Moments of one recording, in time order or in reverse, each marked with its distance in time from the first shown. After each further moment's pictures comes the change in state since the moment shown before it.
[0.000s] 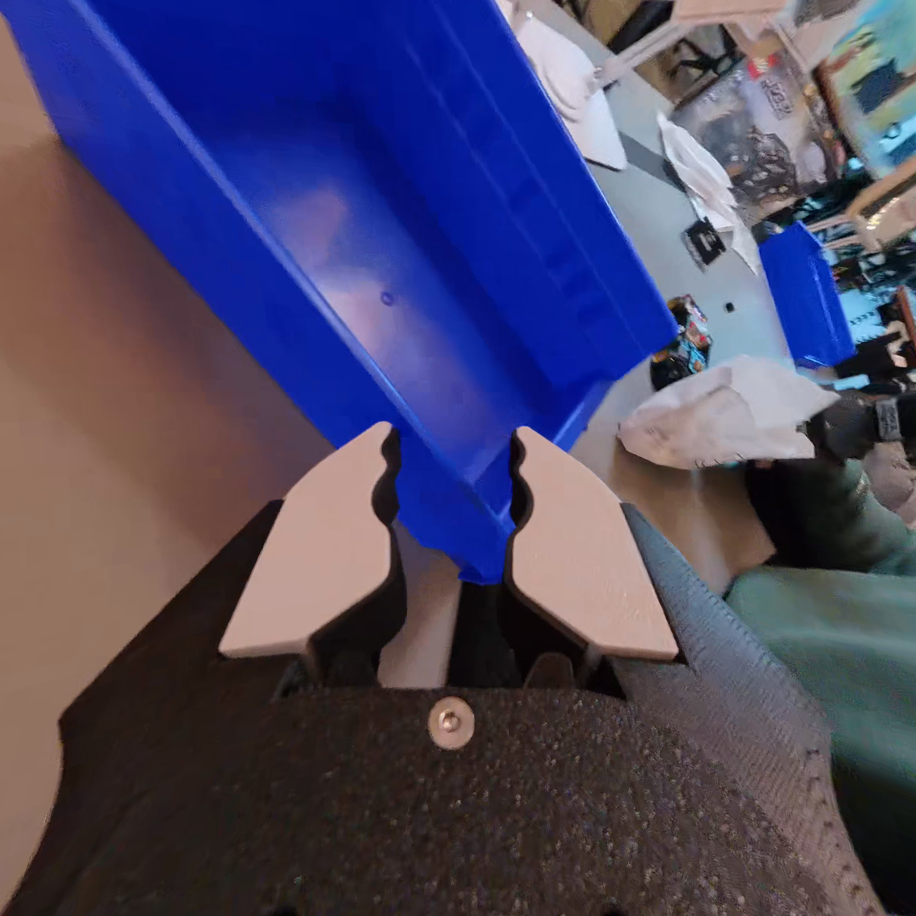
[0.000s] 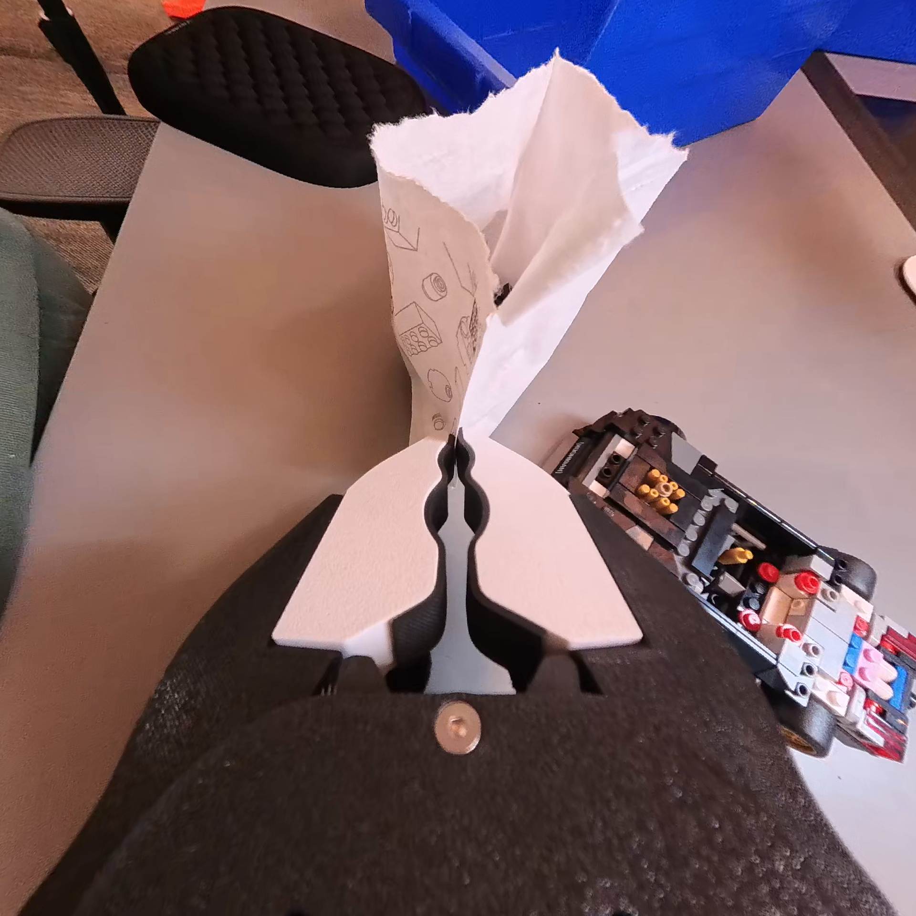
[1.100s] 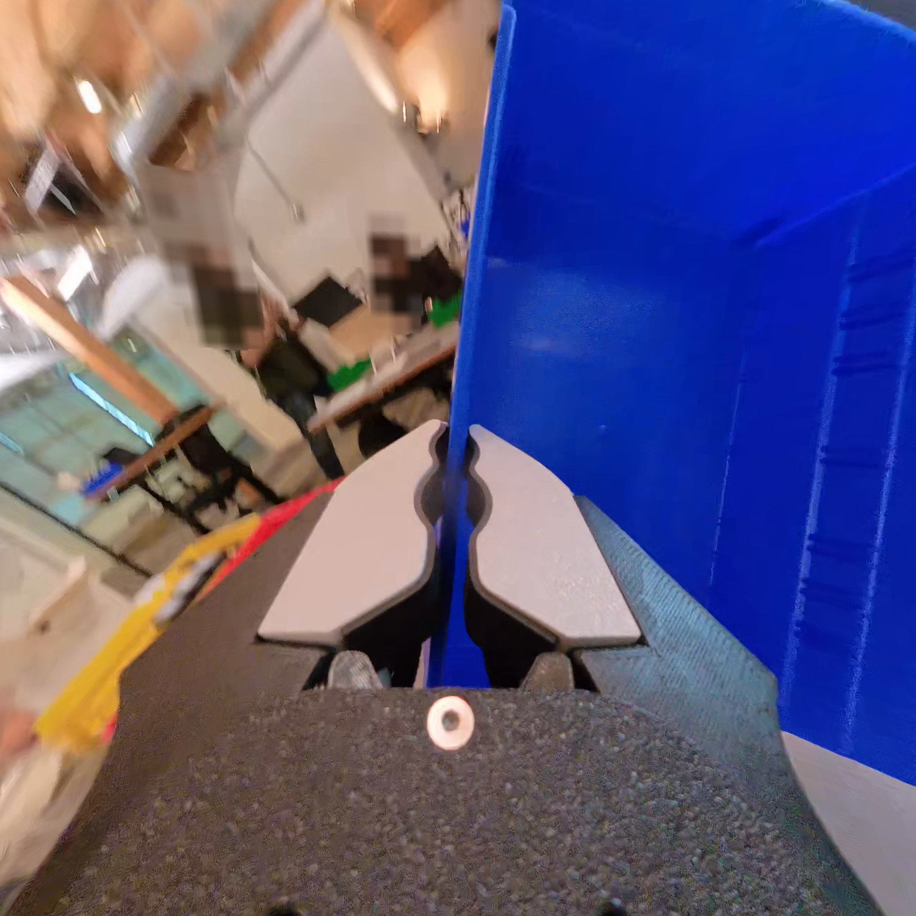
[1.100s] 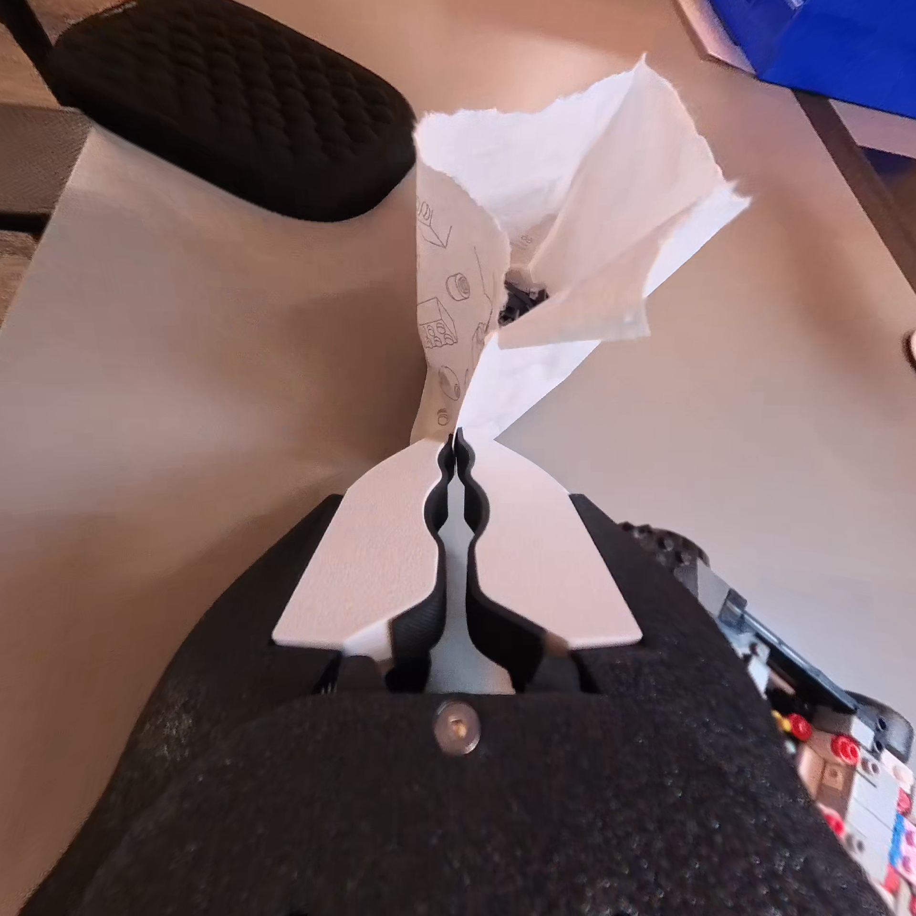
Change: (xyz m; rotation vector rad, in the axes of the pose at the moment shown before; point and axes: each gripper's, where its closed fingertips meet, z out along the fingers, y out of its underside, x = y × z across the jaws) left arm 0.184 -0.191 -0.073 0.652 -0.876 0.912; right arm 0.003 -0.023 0.050 -0.012 0.032 -0.065
